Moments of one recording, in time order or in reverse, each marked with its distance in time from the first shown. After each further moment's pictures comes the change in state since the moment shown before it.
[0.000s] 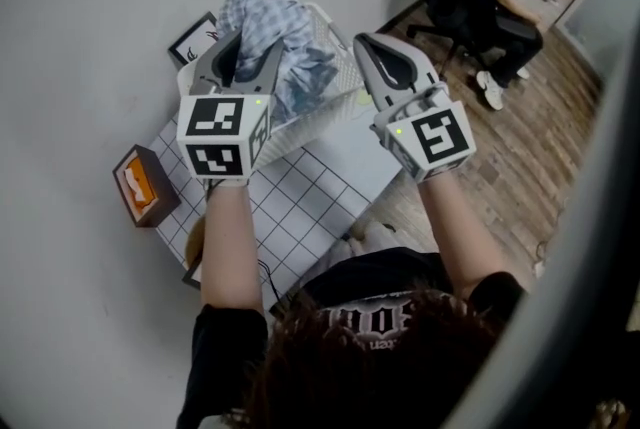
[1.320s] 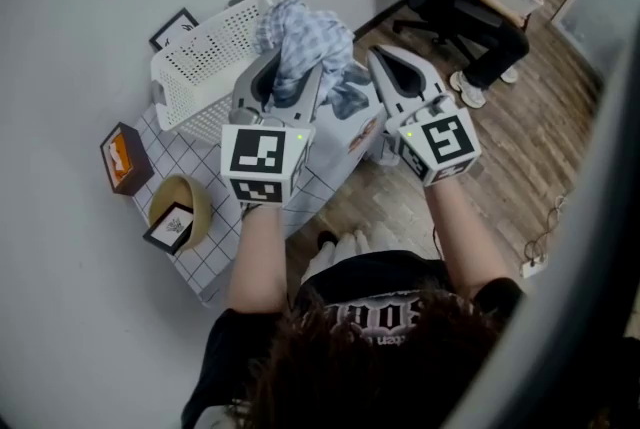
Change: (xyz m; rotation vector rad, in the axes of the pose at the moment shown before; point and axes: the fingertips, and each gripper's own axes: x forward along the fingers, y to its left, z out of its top) left arm -0.029 -0.214 0.035 -0.011 -0.108 -0.039; right arm -0.164 -0.069 0.002 0.086 0.040 -0.020
